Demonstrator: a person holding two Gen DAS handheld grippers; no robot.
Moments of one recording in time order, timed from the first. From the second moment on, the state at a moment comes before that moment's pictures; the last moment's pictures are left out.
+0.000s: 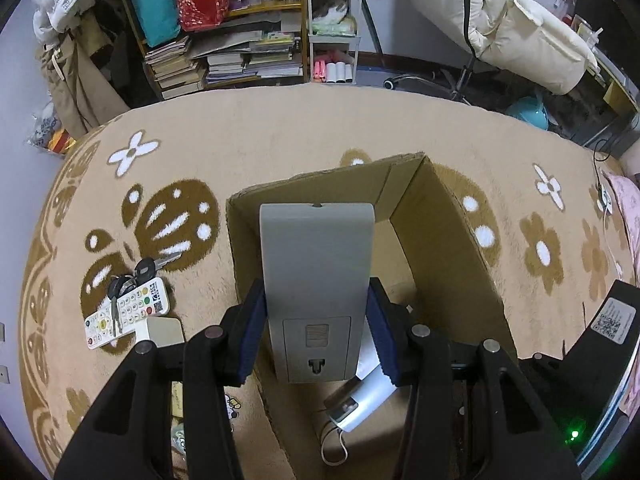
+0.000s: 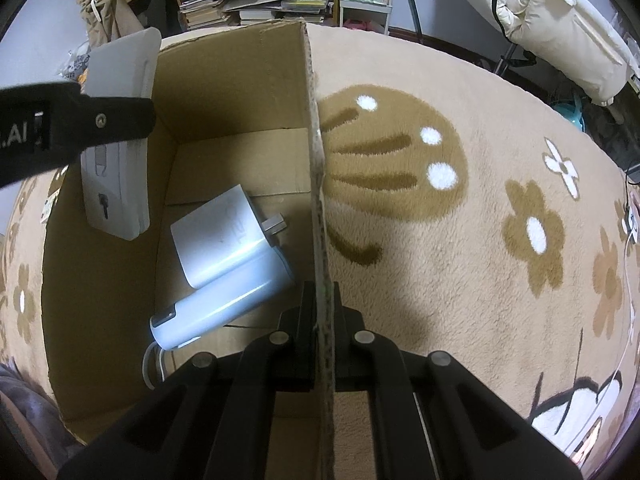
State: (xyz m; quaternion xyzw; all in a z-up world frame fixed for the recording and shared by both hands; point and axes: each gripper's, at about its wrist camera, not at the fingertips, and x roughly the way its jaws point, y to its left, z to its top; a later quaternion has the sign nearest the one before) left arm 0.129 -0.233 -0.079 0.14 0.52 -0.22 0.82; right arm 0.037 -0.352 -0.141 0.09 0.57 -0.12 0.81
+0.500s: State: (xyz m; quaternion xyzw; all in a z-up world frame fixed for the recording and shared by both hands) left arm 0.125 -0.236 -0.083 0.15 0.52 -0.20 0.81; right arm 0.038 -0.349 -0.141 0.09 0.57 -0.12 0.81
